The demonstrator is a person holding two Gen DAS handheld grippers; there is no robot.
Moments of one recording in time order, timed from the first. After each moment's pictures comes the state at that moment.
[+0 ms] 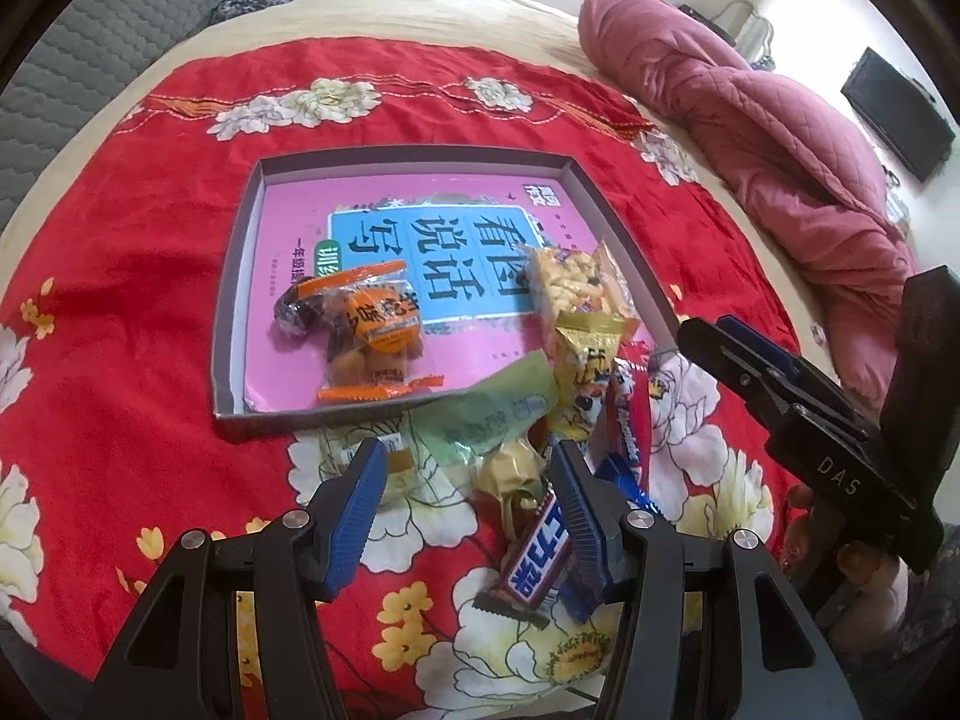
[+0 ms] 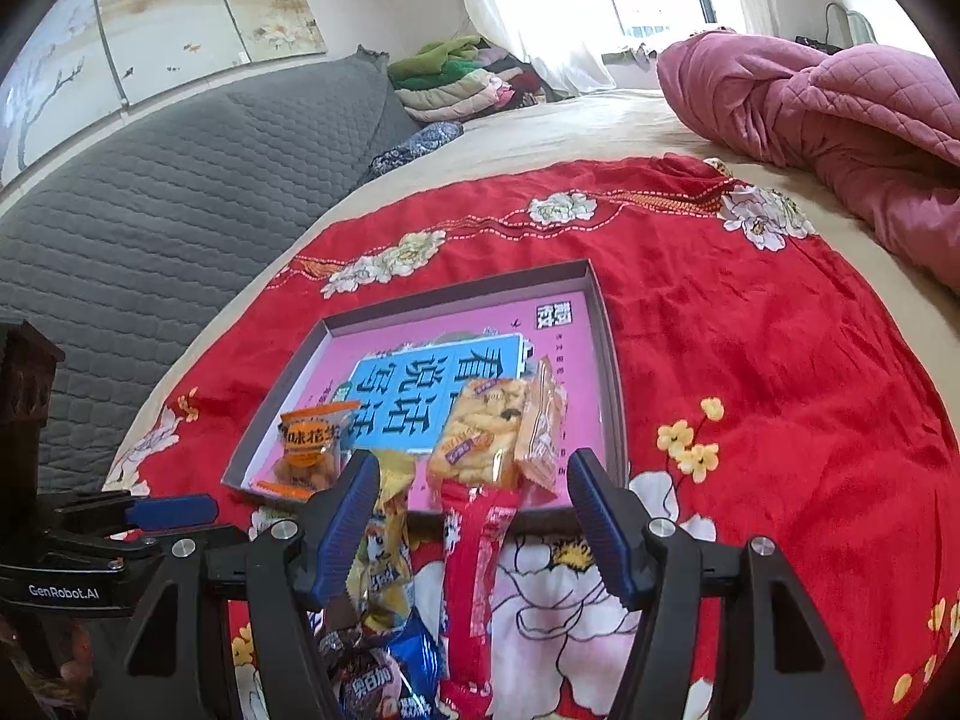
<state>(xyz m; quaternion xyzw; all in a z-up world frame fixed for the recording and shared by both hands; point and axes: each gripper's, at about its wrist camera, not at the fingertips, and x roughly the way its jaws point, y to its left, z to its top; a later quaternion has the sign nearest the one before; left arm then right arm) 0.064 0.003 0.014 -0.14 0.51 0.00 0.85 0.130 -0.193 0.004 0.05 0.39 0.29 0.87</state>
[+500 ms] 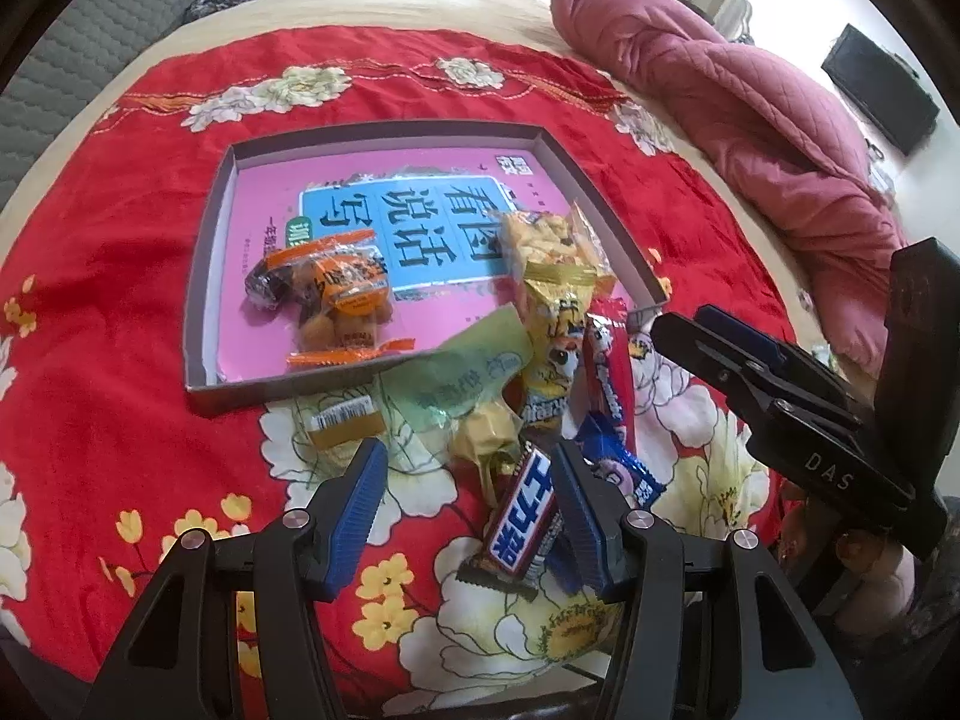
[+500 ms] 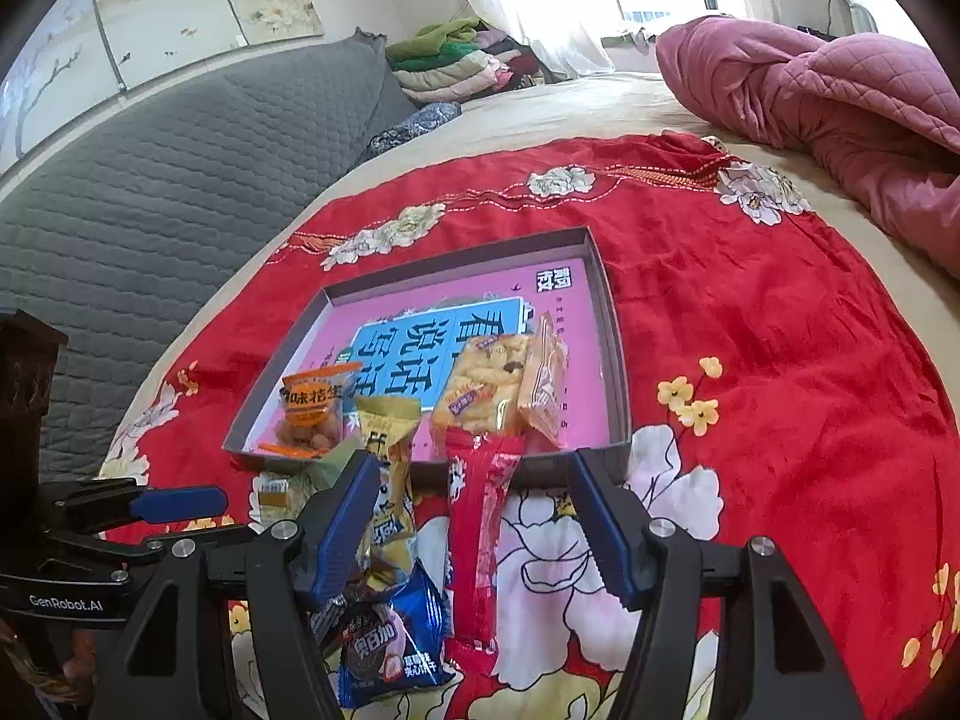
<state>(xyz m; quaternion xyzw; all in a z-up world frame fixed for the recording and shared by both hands) 0.054 -0.010 0.006 -0.13 0.52 -0.03 0.84 0.116 -0.195 -0.005 0.04 0.41 0.29 0.86</state>
